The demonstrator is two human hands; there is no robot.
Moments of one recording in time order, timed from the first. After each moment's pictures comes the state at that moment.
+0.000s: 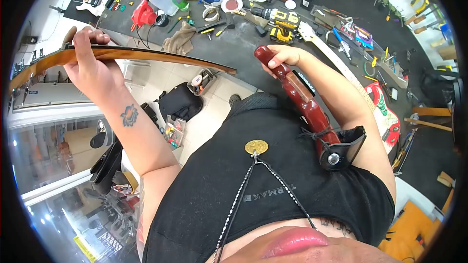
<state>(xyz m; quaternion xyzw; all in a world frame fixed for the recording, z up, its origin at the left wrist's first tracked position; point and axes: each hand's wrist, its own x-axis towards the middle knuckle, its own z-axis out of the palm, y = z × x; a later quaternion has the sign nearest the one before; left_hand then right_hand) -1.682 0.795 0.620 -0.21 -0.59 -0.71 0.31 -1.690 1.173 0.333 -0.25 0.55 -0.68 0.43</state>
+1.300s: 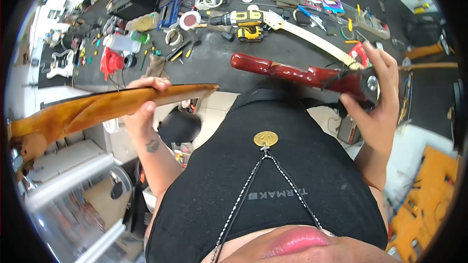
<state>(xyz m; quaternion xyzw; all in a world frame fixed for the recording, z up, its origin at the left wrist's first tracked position) -1.722 0.816 0.501 -0.35 -0.60 -0.70 -0.16 -1.458 1.203 0.575 0.11 0.91 -0.29 -0.28</state>
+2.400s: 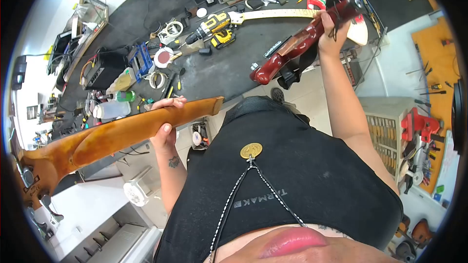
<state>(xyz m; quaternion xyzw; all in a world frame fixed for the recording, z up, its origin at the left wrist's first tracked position) -1.805 0.776 0.429 -0.40 -0.45 -0.71 -0.36 -1.500 1.163 0.415 0.26 0.57 -0.38 -0.68</state>
